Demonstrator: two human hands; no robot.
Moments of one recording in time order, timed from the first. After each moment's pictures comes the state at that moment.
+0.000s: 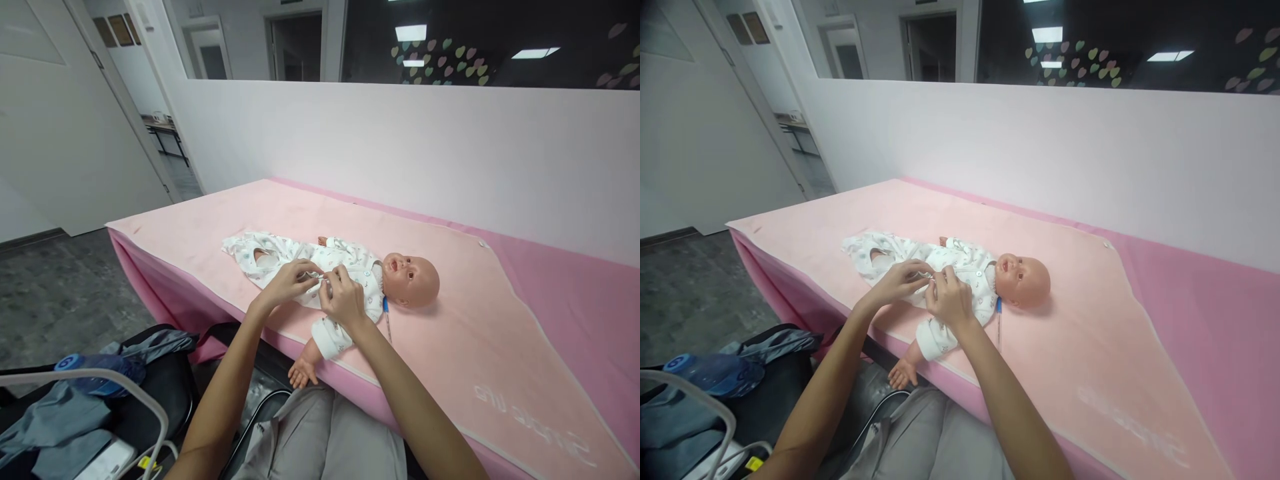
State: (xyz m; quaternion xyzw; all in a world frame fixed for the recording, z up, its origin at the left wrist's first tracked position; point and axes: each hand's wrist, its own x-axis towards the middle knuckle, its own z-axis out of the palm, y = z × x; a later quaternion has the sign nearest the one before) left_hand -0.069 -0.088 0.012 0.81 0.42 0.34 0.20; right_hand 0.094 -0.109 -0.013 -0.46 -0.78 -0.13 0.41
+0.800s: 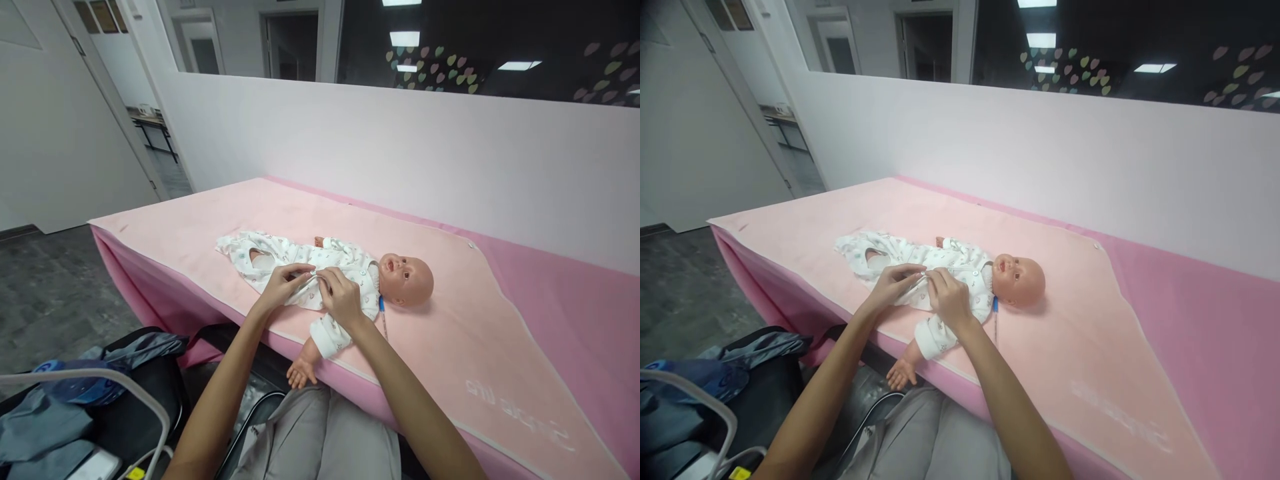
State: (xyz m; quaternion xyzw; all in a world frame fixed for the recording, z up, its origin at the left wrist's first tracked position) left_hand -0.072 -0.087 -0.016 0.66 0.41 0.51 0.37; right_hand 0.096 -0.102 -0.018 -0.38 -0.80 -0.11 0.46
